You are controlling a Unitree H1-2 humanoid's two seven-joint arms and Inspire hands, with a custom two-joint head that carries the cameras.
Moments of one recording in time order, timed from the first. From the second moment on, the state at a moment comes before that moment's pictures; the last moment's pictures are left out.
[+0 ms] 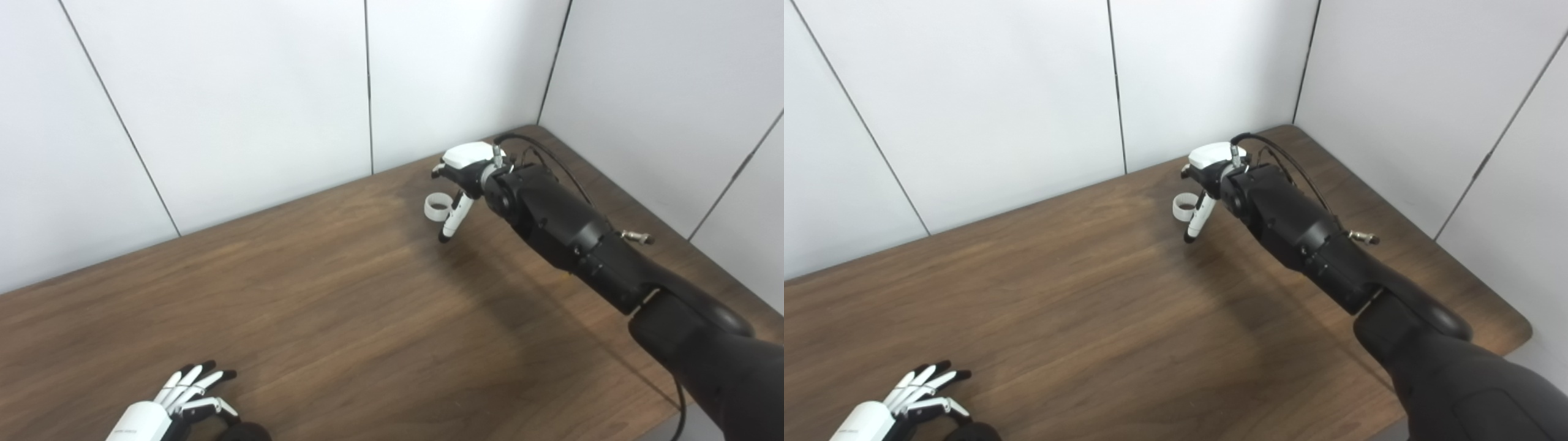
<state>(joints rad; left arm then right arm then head) -0.06 0.45 -0.30 -0.11 0.60 -0.33 -0.22 -0.65 -0.67 0.37 0.26 -0.96 0.38 0.59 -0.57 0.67</state>
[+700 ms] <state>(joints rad) -0.05 0.45 -0.30 -0.12 0.60 -0.32 -0.22 -0.65 -0.67 0.37 0.27 -0.95 0.36 0.57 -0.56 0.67</state>
